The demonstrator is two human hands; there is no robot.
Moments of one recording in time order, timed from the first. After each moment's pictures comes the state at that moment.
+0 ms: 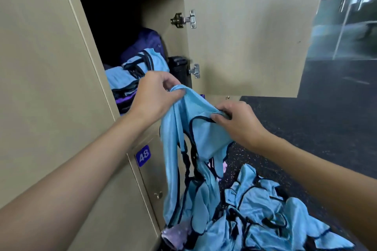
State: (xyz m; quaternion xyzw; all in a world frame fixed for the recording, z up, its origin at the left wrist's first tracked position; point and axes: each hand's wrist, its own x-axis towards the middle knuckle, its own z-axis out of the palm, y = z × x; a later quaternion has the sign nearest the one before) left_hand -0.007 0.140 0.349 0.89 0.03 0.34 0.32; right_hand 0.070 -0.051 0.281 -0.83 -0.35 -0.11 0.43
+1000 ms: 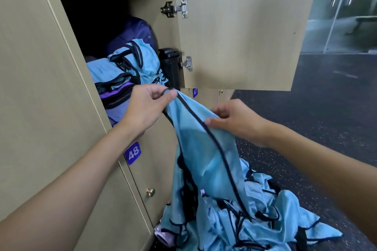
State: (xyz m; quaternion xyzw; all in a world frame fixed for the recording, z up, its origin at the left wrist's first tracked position) left_hand 0.010 0.152 0.301 0.82 0.02 0.29 0.50; right_hand 0.084 -0.064 0.275 -0.79 -0.34 0.11 0.50
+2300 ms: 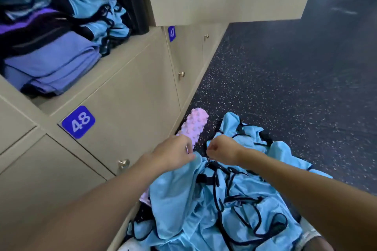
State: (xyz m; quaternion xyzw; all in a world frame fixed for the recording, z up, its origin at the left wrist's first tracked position) left_hand 0.069 0.116 0.049 0.97 0.02 -0.15 0.19; right_hand 0.124 -0.059 0.035 -0.91 -0.19 0.26 0.26
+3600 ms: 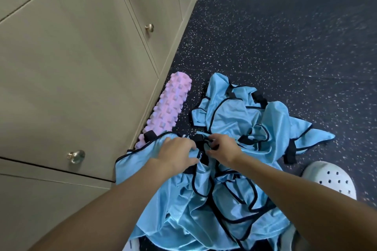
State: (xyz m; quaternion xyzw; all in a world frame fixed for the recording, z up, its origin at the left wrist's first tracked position) left_hand 0.084 0.070 -0.081 0.97 -0.04 -0.22 0.09; right_hand 0.123 -0.095 -0.131 -0.89 -0.06 0.27 0.35
